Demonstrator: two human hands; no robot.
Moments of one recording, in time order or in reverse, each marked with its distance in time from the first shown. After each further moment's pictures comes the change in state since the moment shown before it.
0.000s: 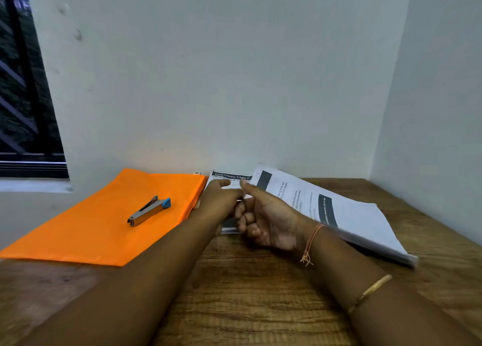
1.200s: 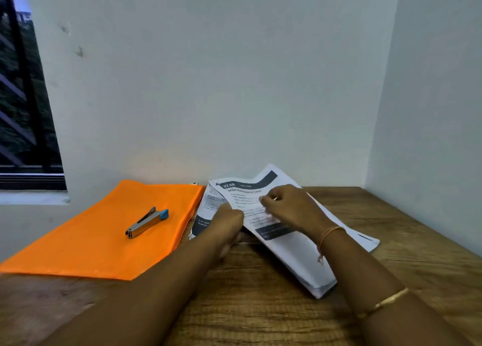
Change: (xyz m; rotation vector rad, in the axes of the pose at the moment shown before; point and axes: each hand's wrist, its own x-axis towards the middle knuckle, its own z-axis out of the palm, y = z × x) left_hand -0.019 -0.003 0.015 -0.064 -0.196 -0.087; right_hand -0.015 -0.017 -0.035 -1.036 0.651 -0.283
